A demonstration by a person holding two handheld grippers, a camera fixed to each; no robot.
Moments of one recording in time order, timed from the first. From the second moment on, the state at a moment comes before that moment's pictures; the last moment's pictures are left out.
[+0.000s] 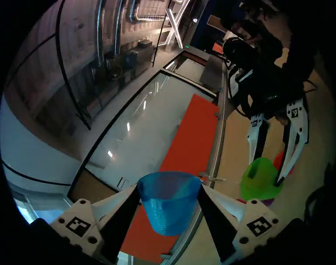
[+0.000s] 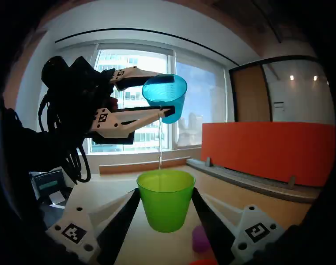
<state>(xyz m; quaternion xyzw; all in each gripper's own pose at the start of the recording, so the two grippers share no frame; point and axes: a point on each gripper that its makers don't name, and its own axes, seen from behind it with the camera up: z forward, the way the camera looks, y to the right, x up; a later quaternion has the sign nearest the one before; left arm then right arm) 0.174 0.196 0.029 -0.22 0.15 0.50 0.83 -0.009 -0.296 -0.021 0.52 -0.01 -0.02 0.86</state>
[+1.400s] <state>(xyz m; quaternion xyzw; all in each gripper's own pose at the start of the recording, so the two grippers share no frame) 0.185 0.200 0.024 -0.21 0.17 0.53 0.80 -0.005 -0.293 -0.022 0.51 0.00 -0.03 0.86</state>
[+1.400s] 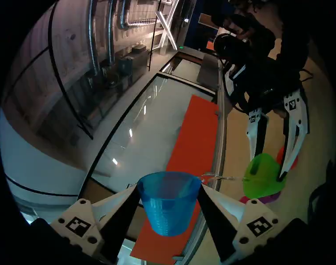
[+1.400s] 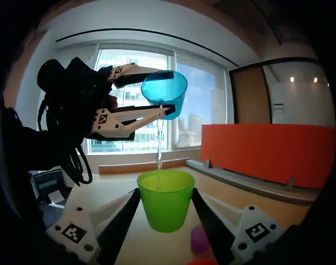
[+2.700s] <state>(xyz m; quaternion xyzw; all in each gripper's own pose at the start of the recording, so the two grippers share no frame) 0.186 0.210 0.024 -0.19 0.19 0.57 0.77 -0.006 -0.292 -0.019 0.52 0.00 -0.03 0.86</state>
